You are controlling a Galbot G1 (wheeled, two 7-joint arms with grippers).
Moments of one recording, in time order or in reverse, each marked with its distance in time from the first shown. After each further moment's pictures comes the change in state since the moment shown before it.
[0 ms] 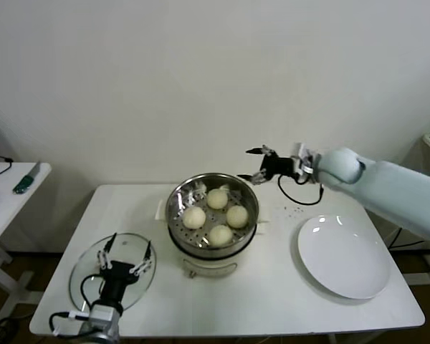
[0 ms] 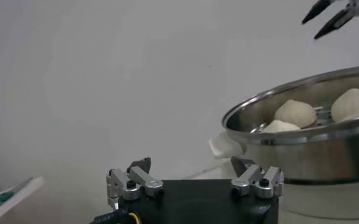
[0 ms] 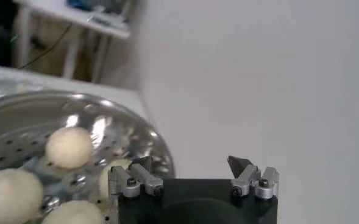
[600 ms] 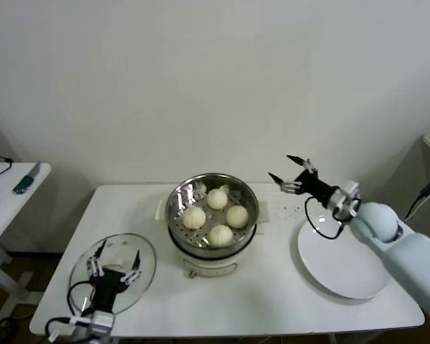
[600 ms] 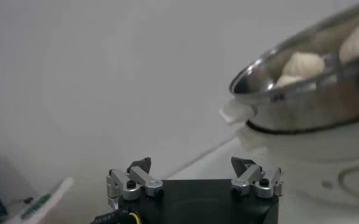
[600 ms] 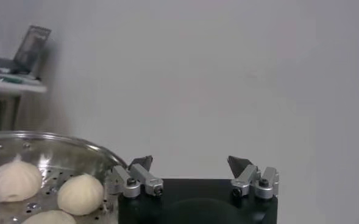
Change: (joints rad) left arm 0.047 0.014 -0.037 -0.006 0.212 0.064 -0.004; right arm -0.921 0.007 1.000 0.142 -0.184 0.069 0.074
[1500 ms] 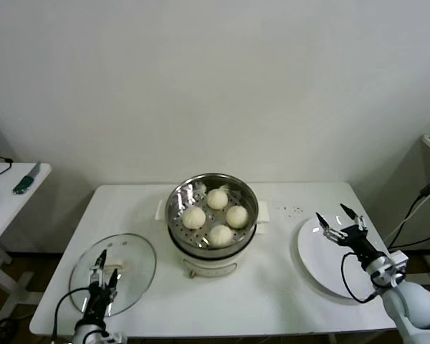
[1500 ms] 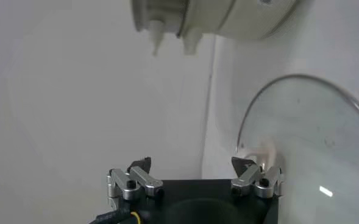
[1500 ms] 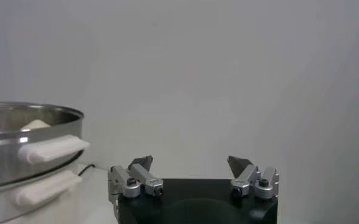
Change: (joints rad) left arm -0.057 -0.001 -0.053 0.282 0.852 -0.074 -0.060; right arm -0.613 0.299 0.644 0.060 -0.191 0.001 -0.044
